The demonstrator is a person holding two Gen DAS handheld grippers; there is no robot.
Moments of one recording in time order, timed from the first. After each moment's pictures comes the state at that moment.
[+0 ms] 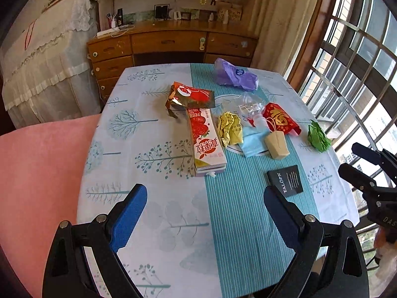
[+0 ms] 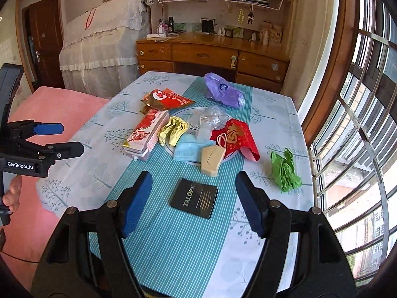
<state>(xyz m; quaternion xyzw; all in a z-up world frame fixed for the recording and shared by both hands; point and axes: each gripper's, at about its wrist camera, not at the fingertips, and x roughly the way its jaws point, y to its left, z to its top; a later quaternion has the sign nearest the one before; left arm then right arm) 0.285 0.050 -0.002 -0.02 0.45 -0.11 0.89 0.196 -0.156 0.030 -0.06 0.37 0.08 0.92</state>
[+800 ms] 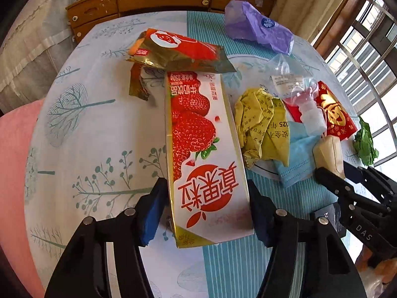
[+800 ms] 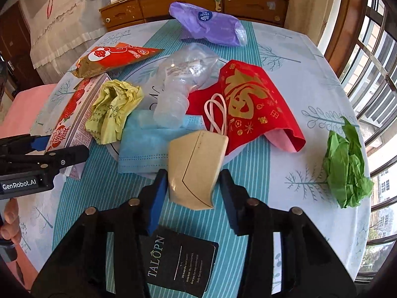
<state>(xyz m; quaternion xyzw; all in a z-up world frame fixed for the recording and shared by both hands) 0.431 0.005 -0.130 -0.02 0.54 -0.10 0.83 0.346 -0.175 -0.122 0.01 0.49 0.05 0.87</state>
